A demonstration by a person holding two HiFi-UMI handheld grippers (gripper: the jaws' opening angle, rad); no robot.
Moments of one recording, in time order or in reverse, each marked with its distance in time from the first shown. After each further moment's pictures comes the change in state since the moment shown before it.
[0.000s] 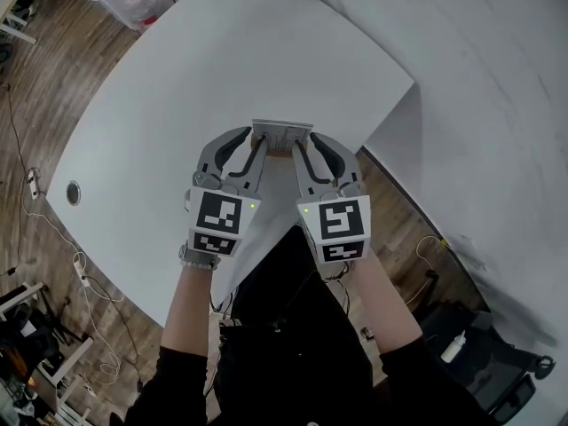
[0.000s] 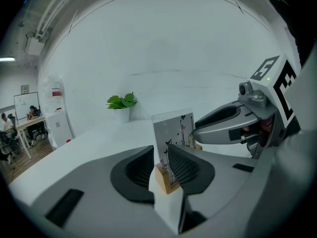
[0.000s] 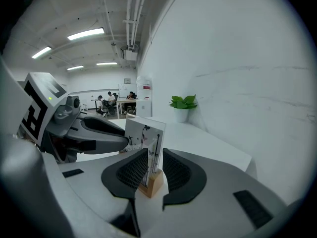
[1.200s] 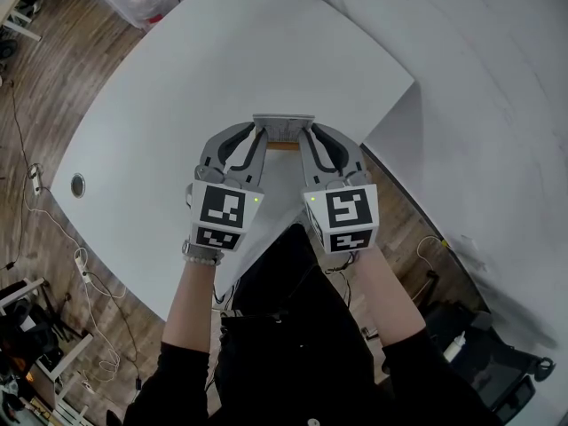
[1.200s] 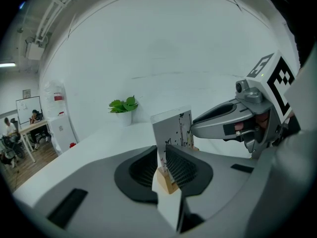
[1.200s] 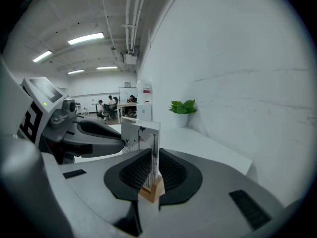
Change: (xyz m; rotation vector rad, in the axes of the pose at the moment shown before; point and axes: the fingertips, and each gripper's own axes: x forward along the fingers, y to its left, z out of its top) left arm -0.011 0.003 0.013 0.022 -0.001 0.026; right arm -0.005 -0.005 0.016 0.004 -0.033 0.002
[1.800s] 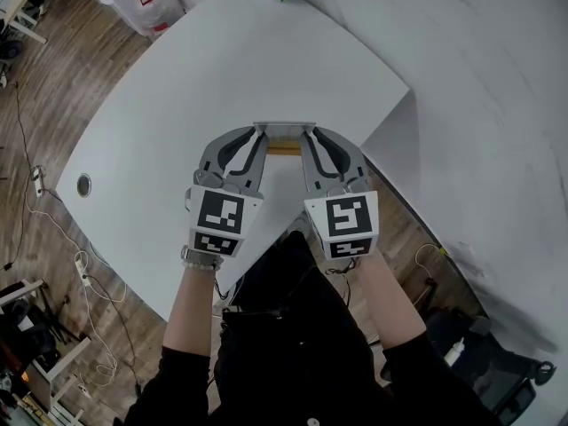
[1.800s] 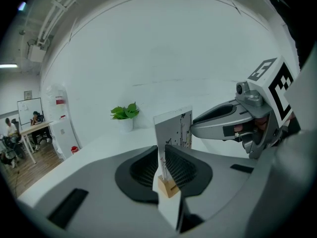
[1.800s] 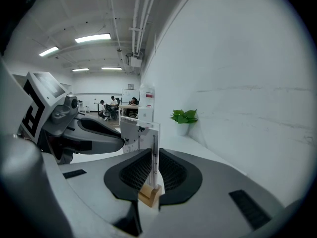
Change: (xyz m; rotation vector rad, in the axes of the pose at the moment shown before) left arm -0.020 0.000 0.026 0.003 -0.030 0.011; right arm -0.019 0.006 0.031 -0.054 -0.049 0.001
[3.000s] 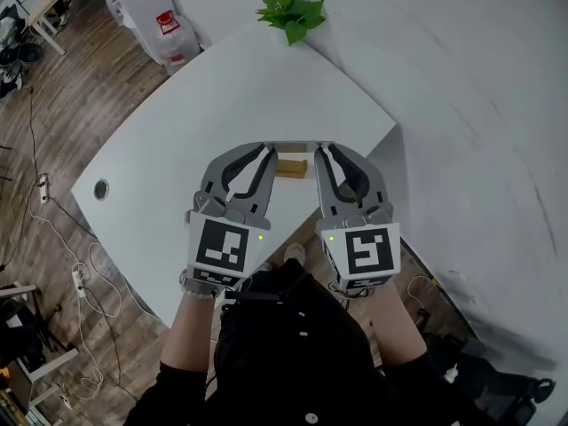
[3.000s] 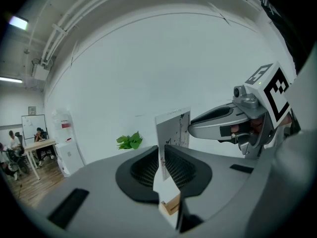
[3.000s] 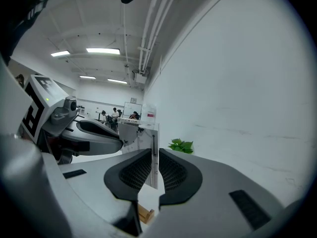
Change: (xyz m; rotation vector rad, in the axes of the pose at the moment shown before) left arm -0.076 -0.008 0.115 0.087 -0.177 0.058; right arm -0.080 0.002 0.110 -0.110 -0.194 -0.022
